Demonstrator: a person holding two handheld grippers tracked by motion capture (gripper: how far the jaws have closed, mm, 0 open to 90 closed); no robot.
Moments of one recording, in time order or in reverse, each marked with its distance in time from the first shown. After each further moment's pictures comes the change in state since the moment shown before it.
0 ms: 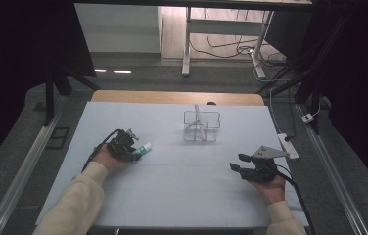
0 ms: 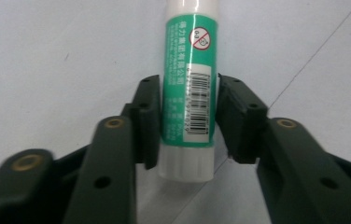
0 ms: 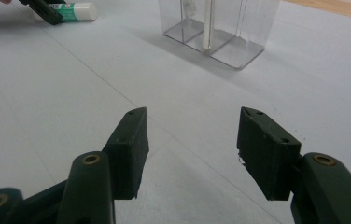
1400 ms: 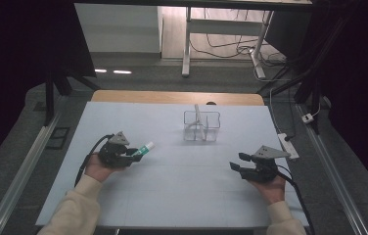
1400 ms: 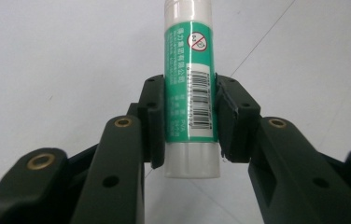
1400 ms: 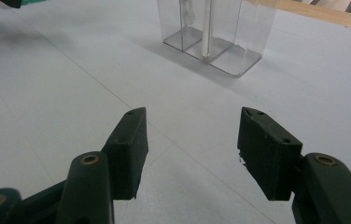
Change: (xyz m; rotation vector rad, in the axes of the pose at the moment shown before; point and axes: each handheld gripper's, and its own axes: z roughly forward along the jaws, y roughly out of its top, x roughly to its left) left arm -0.032 -0.027 -0.043 -0.314 -0.052 0.021; right arm 0.003 0.002 -0.002 -0.024 -0.011 0.001
